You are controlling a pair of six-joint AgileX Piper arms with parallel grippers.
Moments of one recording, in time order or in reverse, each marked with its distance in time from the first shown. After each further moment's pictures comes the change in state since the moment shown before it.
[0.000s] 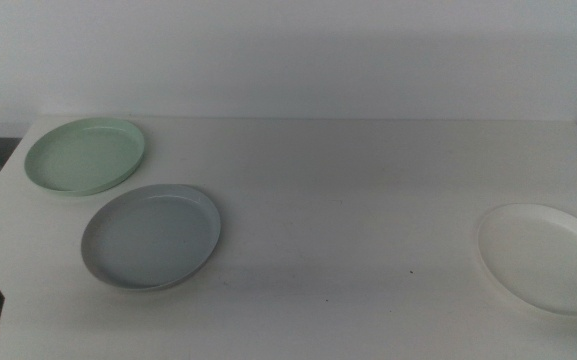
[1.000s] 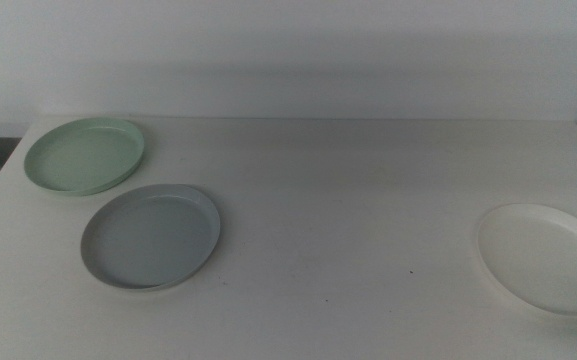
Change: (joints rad) left arm 0.079 1.098 -1.388 -0.032 1.105 -0.015; right arm 0.000 0.000 0.000 0.000 0.000 0.000
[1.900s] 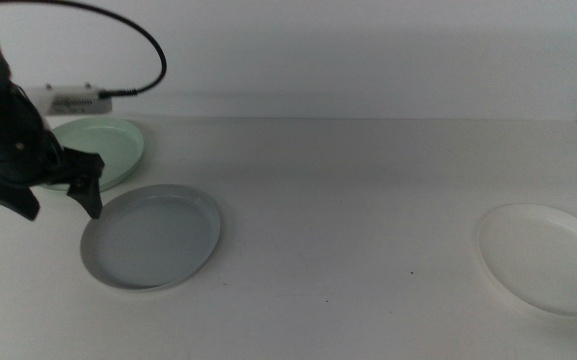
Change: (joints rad) left arm 0.000 0.720 -0.017 -0.055 -0.068 0.072; right arm 0.000 0.000 0.000 0.000 0.000 0.000
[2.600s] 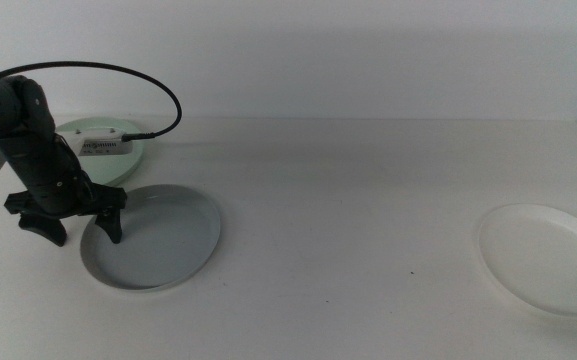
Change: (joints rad) left arm 0.000 0.238 -0.002 -0.009 -0.192 -0.007; right arm 0.000 0.000 0.000 0.000 0.000 0.000
